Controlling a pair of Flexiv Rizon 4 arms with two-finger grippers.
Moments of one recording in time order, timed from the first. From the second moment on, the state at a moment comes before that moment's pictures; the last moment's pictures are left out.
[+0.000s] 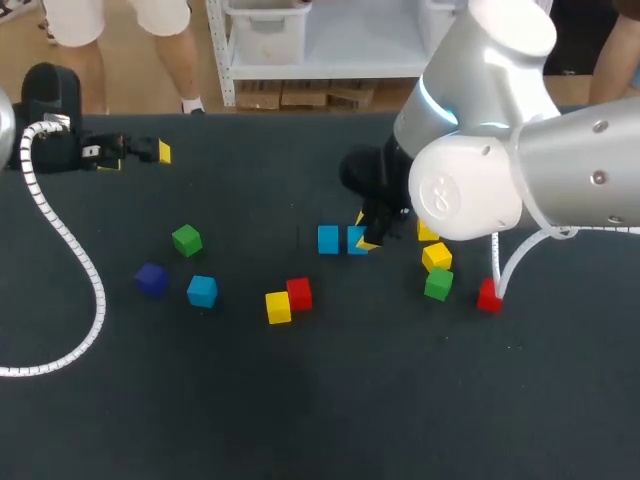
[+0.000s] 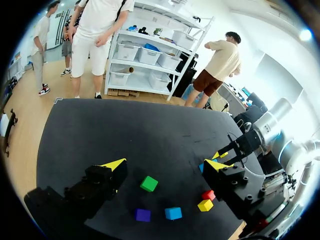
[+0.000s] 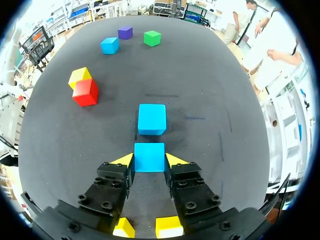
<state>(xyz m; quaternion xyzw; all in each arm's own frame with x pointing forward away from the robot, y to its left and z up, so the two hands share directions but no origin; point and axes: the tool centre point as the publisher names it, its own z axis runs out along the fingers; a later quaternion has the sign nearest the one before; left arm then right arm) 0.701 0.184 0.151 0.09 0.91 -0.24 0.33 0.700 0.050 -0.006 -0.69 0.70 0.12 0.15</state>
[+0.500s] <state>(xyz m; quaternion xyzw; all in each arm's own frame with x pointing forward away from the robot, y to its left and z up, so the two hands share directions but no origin) 0.701 0.184 0.151 0.09 0.91 -0.24 0.33 0.703 0.049 -0.007 -0.69 0.69 0.12 0.15</state>
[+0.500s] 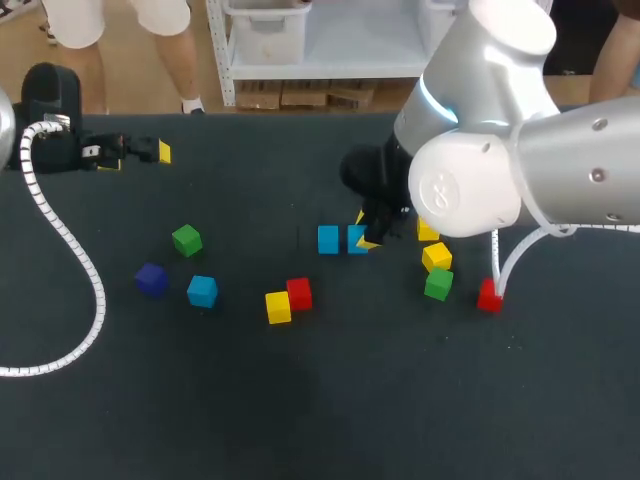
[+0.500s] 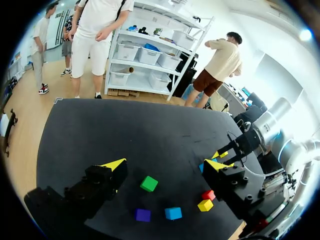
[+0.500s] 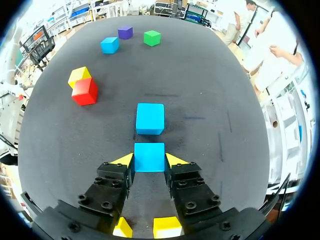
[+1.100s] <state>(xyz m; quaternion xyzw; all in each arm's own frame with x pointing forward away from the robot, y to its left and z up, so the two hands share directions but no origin) 0.701 0.184 0.151 0.09 0.91 -0.24 0.33 0.705 0.048 -0.011 -0.69 0.69 0.13 0.15</state>
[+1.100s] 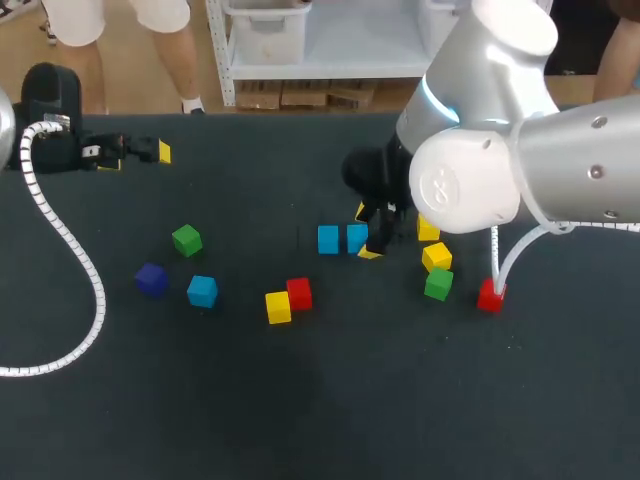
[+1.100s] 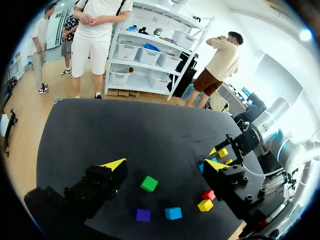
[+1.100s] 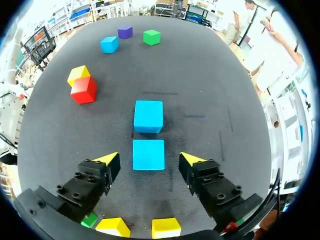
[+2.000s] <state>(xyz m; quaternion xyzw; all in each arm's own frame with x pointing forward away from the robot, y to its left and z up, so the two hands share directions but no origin) 0.701 0.184 0.151 0.09 0.91 -0.24 0.33 0.678 -0.015 0.068 -0.66 0.70 0.16 0.22</state>
